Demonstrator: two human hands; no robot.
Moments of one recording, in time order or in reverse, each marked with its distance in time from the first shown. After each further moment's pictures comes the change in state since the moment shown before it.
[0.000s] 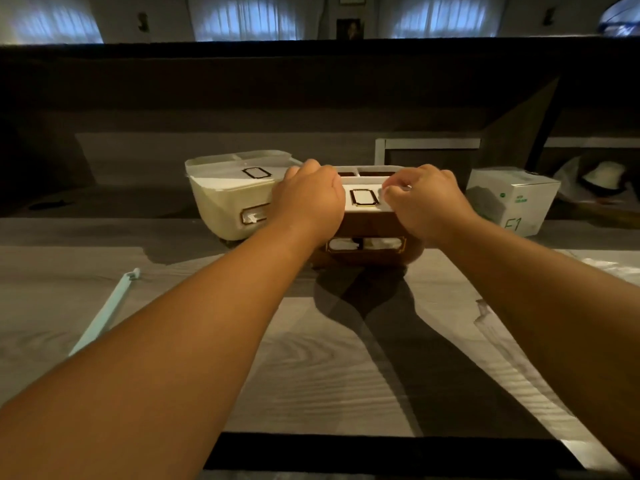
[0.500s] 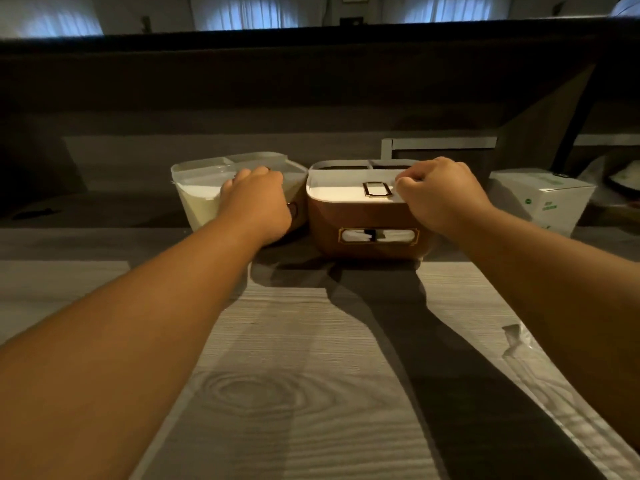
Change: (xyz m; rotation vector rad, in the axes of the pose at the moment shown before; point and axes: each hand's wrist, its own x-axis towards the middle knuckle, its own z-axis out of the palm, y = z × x) left_hand 0.043 -0.066 0.011 0.339 -0.148 -0.134; right_hand 0.051 0.022 0.017 0.006 0.058 0.003
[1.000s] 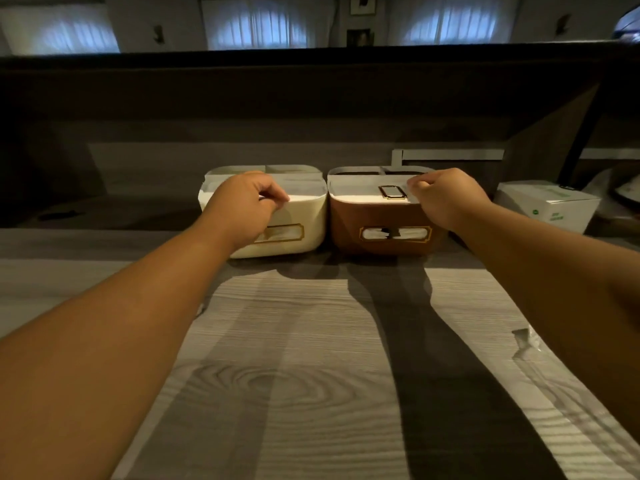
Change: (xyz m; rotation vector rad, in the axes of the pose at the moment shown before) left_hand -0.017 -0.051 -0.017 -0.645 0.066 0.077; right_hand 0.012 -0.015 -0.007 0.005 -0.068 0.177
